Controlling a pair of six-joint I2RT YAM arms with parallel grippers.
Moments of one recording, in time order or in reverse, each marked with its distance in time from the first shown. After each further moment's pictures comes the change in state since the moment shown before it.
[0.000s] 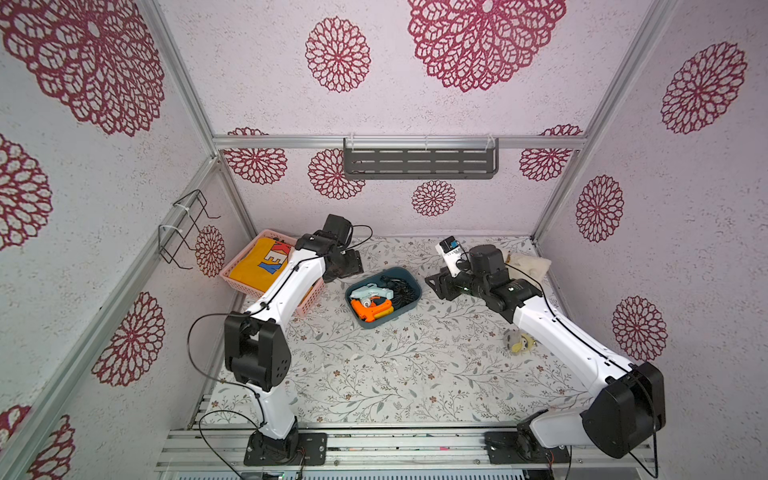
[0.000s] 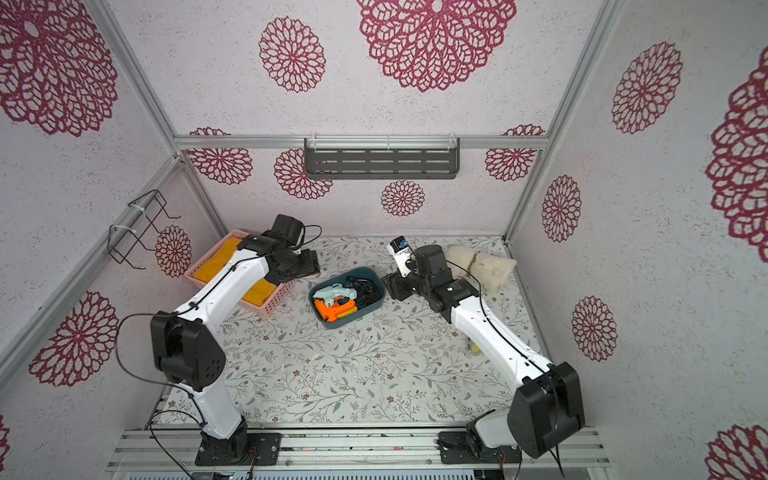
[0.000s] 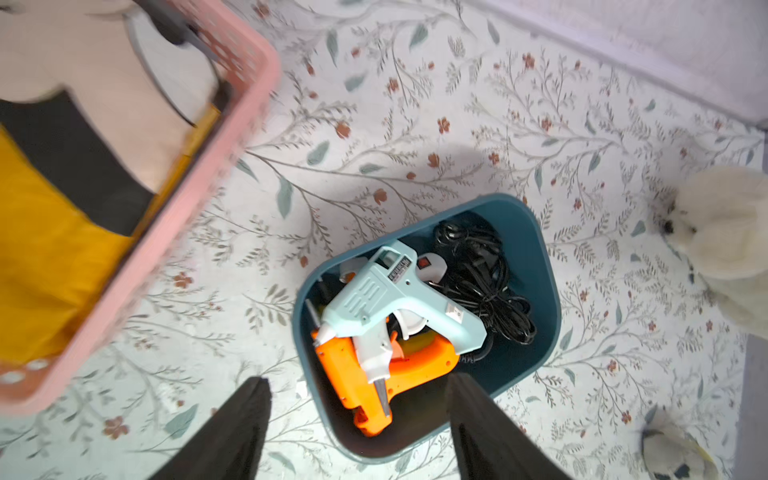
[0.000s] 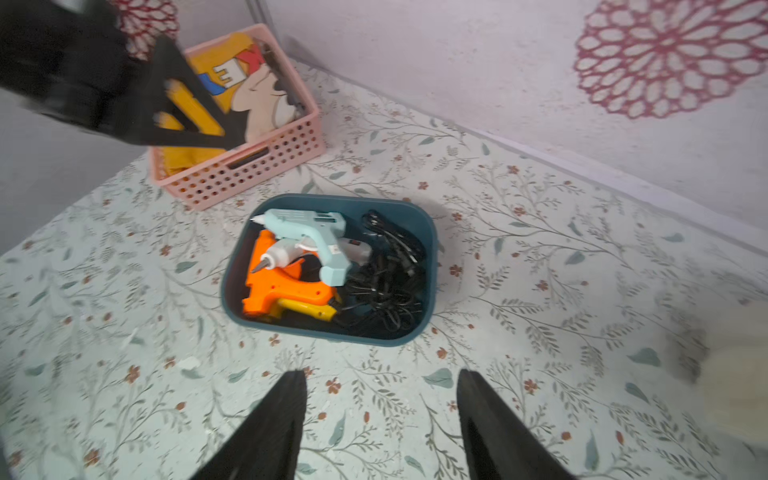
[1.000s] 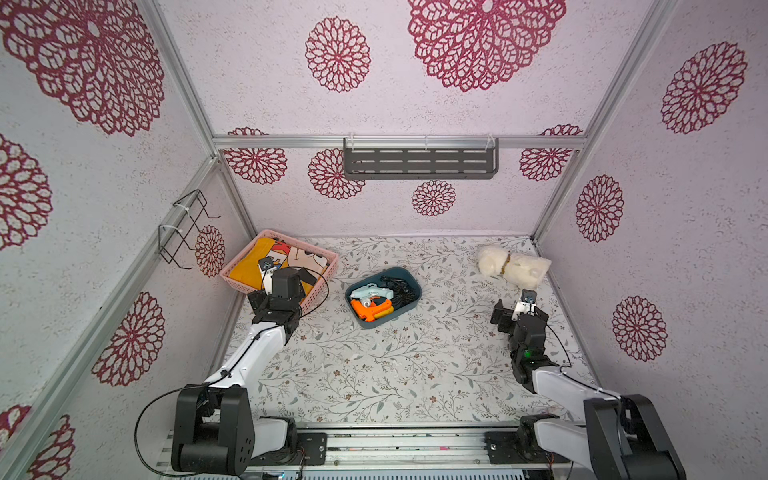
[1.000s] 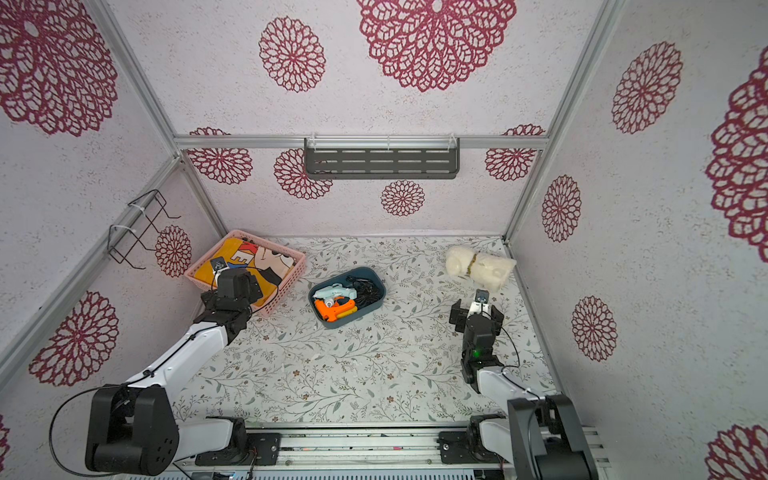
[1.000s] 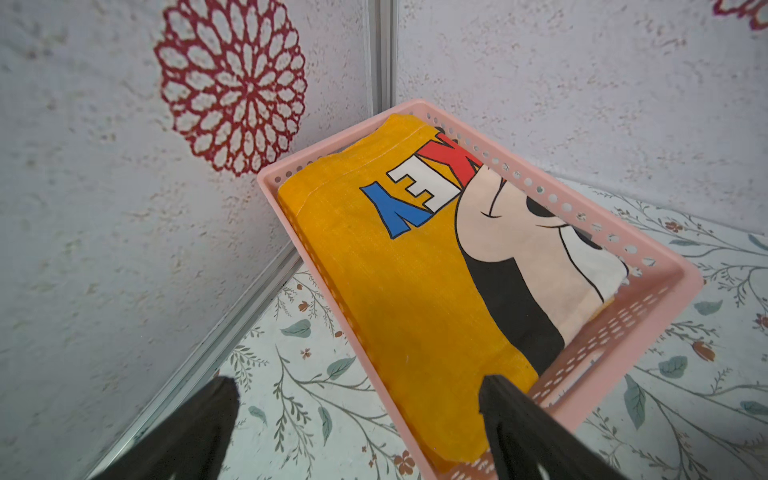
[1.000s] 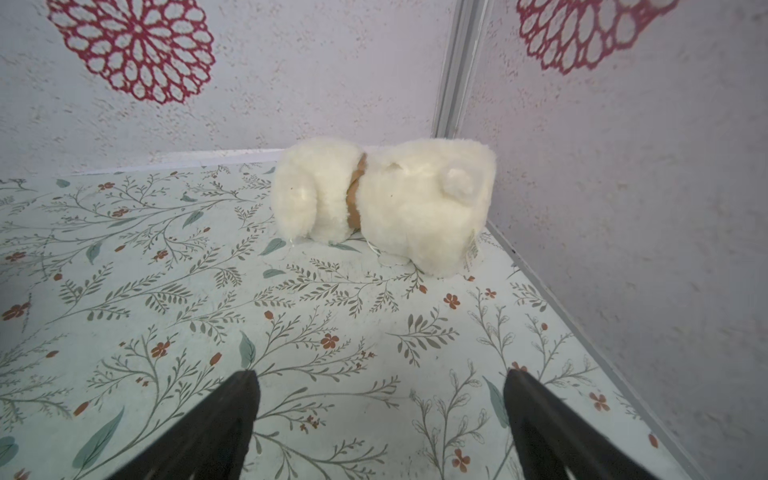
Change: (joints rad) left arm 0.275 -0.436 -0.922 0.932 -0.531 0.259; right arm -0.331 -0.123 -0.887 1.045 0.528 0.050
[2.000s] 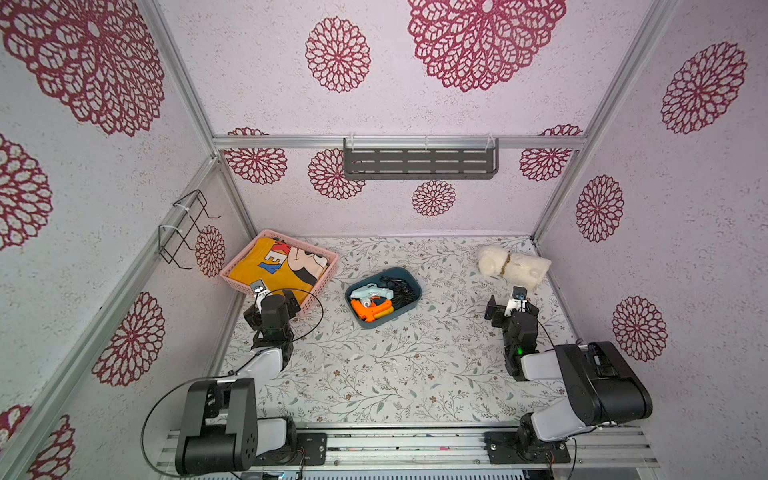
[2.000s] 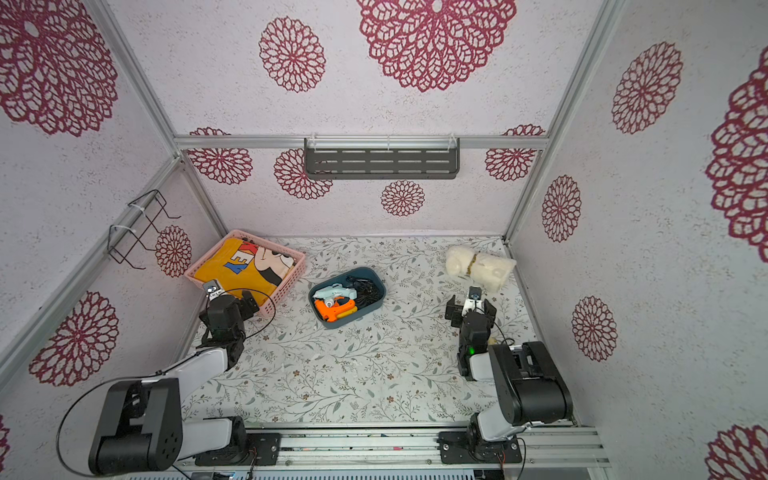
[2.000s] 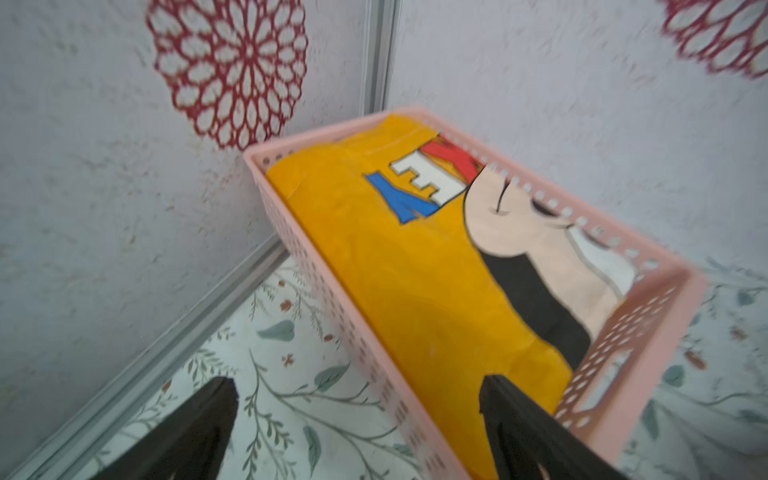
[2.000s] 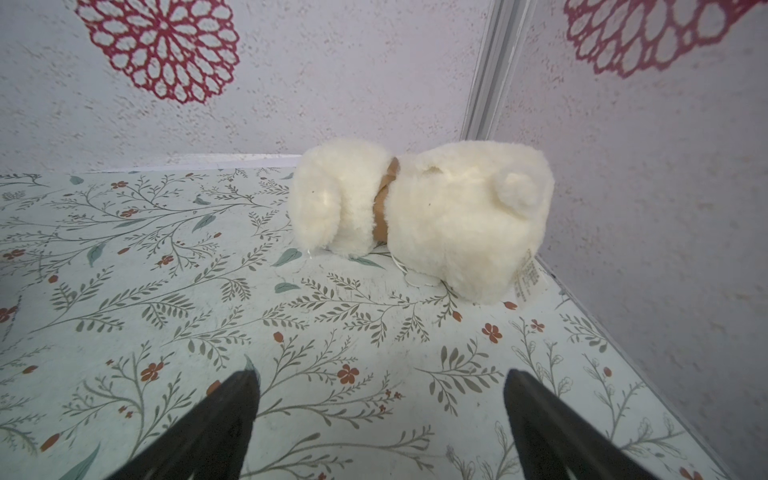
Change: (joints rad) left arm 0.098 0.051 -0.296 0.437 0.154 0.045; right arm -0.028 0.275 0.024 0.319 -0.074 -0.038
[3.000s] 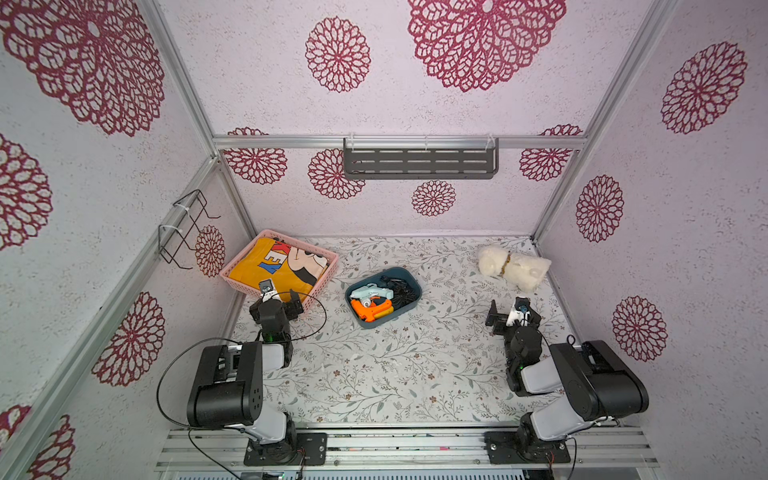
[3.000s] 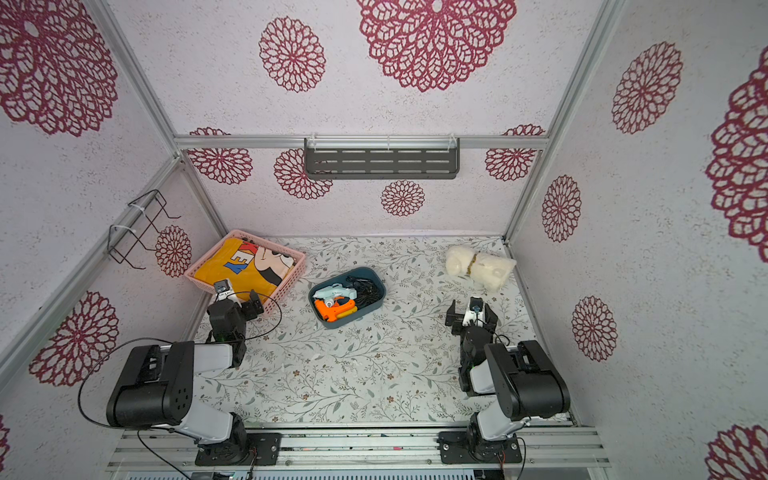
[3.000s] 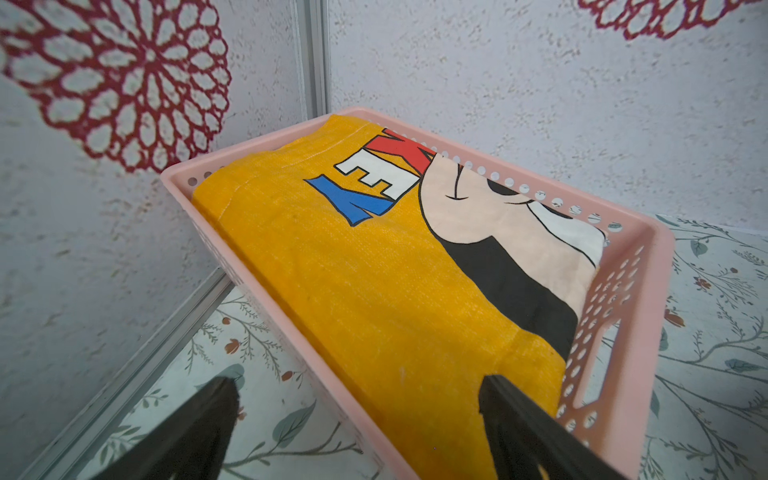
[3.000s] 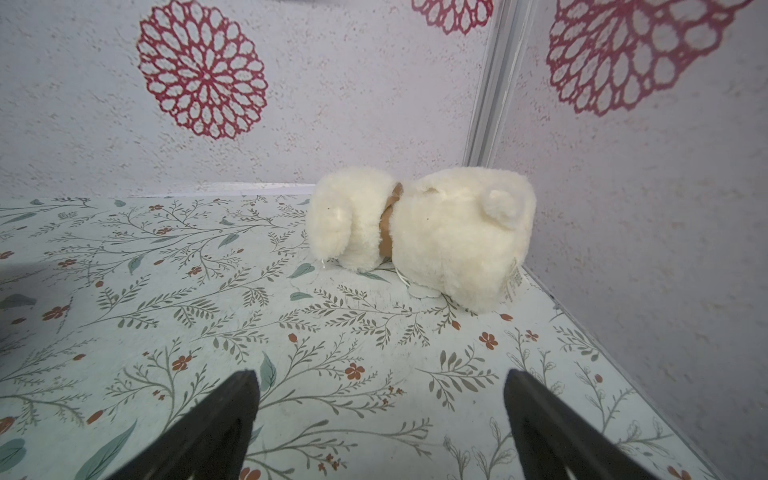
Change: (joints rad) left arm 0.053 0.178 -0.053 0.393 0.201 0.139; right arm 0.014 0.032 -0.138 0.286 -0.025 -0.030
